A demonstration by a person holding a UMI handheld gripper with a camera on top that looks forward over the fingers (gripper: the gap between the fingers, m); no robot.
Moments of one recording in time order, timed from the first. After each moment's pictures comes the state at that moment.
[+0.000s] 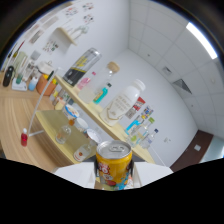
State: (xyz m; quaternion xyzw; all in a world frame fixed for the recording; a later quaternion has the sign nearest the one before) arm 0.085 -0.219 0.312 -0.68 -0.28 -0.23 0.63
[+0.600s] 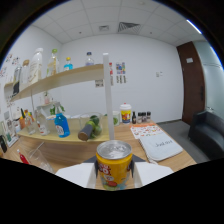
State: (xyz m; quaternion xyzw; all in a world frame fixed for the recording) arm 0.272 -0.211 0.153 -0.79 0.04 0.02 0.61
